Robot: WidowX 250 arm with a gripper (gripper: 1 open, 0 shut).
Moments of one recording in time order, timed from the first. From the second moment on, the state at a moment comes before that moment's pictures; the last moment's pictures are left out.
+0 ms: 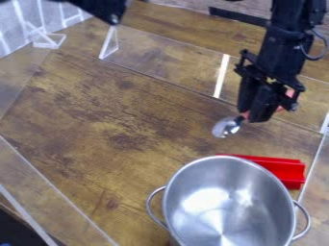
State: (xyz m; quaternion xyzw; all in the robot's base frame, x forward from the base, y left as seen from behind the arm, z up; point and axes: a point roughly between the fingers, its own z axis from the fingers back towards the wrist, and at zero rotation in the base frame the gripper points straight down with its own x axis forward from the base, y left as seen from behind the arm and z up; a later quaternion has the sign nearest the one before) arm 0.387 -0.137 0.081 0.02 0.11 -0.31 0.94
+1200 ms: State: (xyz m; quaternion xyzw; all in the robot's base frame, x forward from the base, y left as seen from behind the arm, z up) arm 0.385 -0.147 0.102 0.02 0.09 -0.42 0.90
